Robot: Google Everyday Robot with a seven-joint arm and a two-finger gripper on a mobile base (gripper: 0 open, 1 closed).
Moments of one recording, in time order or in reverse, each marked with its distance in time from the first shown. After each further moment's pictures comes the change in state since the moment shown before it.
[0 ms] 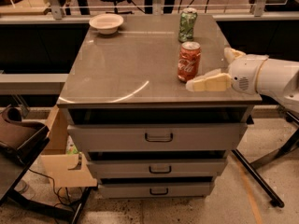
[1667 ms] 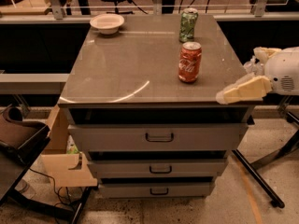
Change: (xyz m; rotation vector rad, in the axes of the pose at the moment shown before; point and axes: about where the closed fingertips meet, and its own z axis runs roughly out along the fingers) arm -0.001 0.010 -0.086 0.010 0.264 -0.093
